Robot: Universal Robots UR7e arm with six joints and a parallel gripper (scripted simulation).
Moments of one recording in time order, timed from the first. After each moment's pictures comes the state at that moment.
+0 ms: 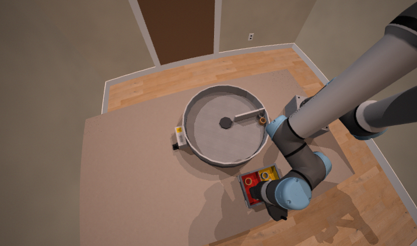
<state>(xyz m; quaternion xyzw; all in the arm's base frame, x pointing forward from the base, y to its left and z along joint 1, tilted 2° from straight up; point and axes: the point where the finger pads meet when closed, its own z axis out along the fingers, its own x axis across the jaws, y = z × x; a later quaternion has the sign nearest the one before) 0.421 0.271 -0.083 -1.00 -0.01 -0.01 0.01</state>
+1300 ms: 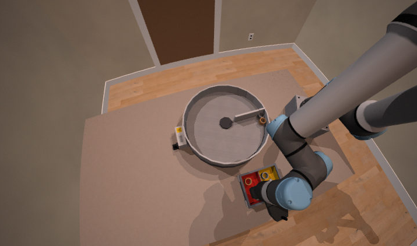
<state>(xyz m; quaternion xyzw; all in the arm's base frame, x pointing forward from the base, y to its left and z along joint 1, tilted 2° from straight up) 0.421 0.271 -0.079 -1.00 -0.01 -0.01 0.01</state>
